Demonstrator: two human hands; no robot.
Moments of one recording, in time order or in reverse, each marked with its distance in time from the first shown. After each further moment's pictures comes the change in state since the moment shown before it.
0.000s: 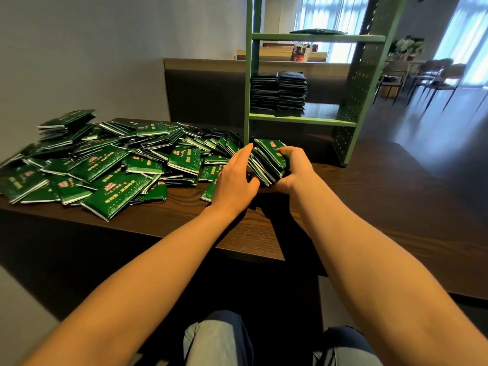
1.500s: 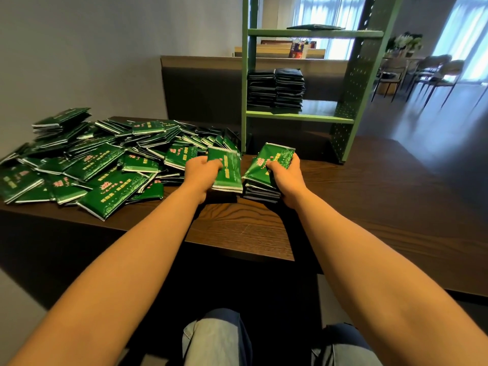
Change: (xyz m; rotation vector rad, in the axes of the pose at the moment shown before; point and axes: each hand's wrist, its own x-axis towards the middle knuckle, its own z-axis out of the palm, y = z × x) left_hand 0.027 -0.035 -0.032 -0.505 0.041 -0.754; right_hand 0.038 0.033 -0.032 -0.438 0.060 -0.425
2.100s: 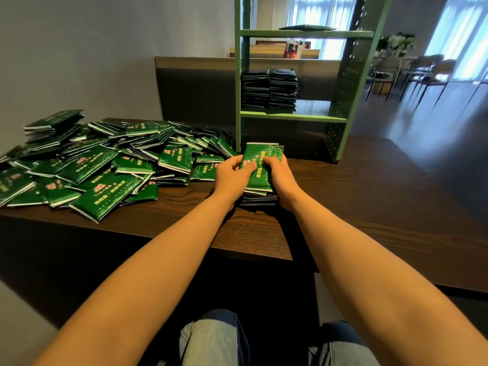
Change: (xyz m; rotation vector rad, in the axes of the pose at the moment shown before) left_hand -0.022 -0.007 0.063 -0.096 -0.141 0.220; right_hand -0.007 -0.002 0.002 0.050 -0.143 -0.051
